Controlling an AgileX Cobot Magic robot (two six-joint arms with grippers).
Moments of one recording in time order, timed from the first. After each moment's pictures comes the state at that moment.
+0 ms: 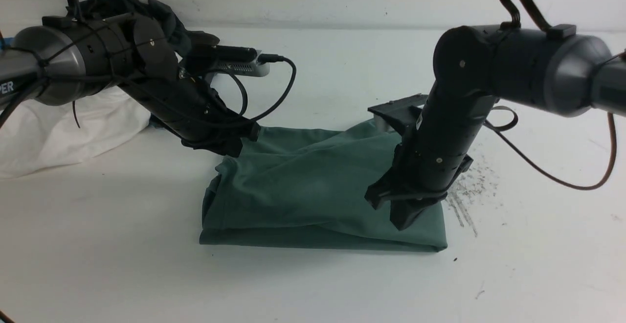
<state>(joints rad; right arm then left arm) 0.47 1.95 -1.53 0.23 1.23 -0.19 -0.22 1.92 -1.44 -0.34 0.74 0.25</state>
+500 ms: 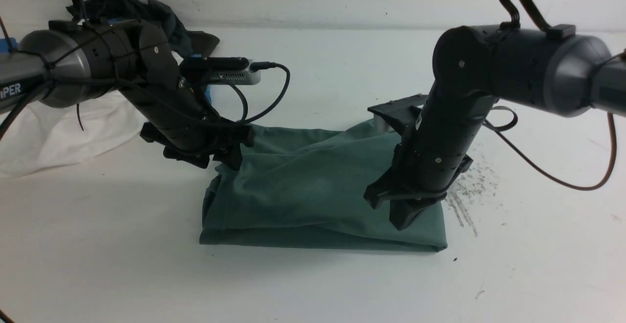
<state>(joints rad) 0.48 1.95 -1.53 0.23 1.23 -0.18 -0.22 1.93 -1.44 -0.25 0.79 0.08</state>
